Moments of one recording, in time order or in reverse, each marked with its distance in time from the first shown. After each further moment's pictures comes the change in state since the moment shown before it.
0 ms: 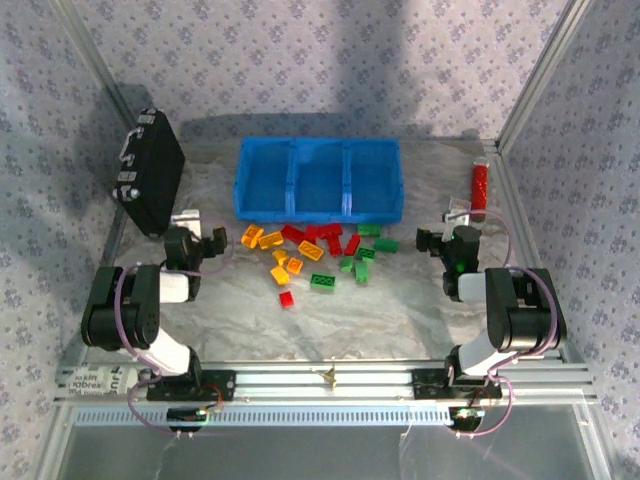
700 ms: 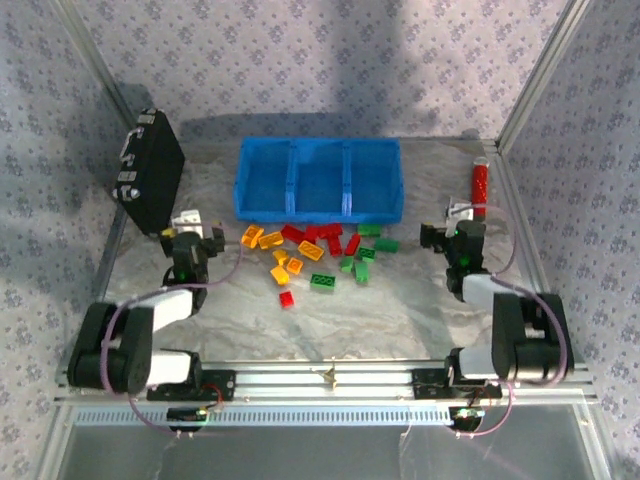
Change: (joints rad) left arm -0.158 -0.345 -0.004 -0.216 -0.386 -0.043; right arm 0.027 -0.253 0.061 -0.248 0.034 -0.030
